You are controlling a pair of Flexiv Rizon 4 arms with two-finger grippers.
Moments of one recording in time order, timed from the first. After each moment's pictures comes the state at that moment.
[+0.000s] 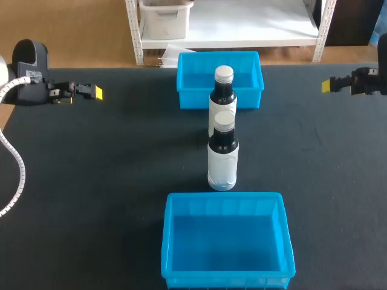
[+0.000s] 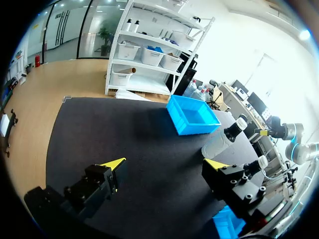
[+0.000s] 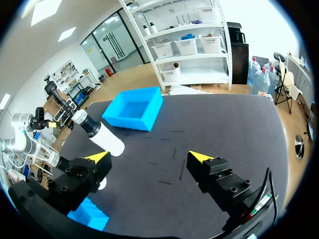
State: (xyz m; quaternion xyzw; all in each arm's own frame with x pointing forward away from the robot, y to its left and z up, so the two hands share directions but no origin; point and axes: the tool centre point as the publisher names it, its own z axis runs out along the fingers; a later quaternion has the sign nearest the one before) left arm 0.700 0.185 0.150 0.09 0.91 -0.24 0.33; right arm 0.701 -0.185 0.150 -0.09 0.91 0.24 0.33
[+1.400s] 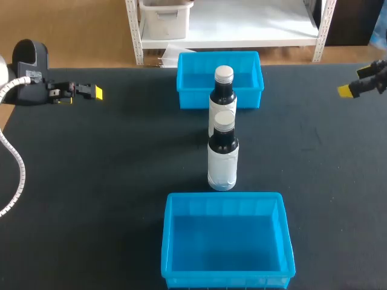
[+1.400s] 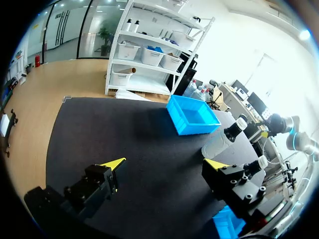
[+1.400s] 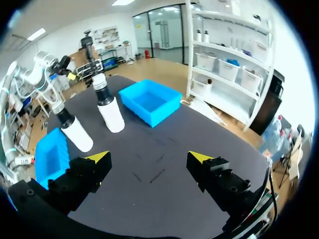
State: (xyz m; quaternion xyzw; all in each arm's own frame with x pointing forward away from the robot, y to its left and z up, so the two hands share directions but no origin) left arm 0.700 0.185 0.150 0.09 0.91 -0.24 0.33; right arm 0.711 -0.214 0.157 -0.37 0.84 0.20 0.34
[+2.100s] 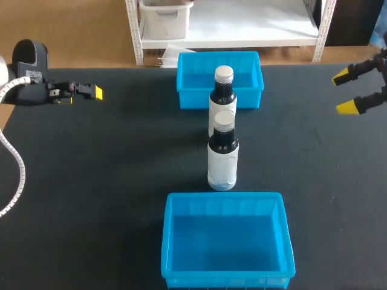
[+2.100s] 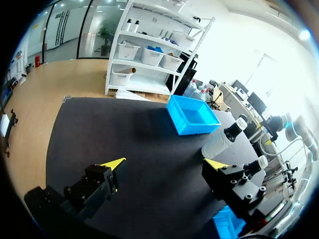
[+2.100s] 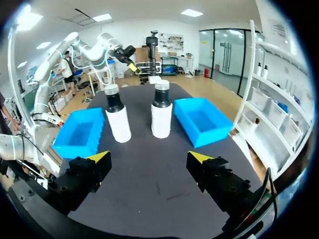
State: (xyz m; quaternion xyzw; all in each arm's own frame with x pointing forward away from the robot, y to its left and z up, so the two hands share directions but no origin) left arm 0.700 0.185 0.150 0.09 0.91 -0.24 0.33; right arm 0.671 -0.175 0.157 -0.56 0.68 0.32 0.34
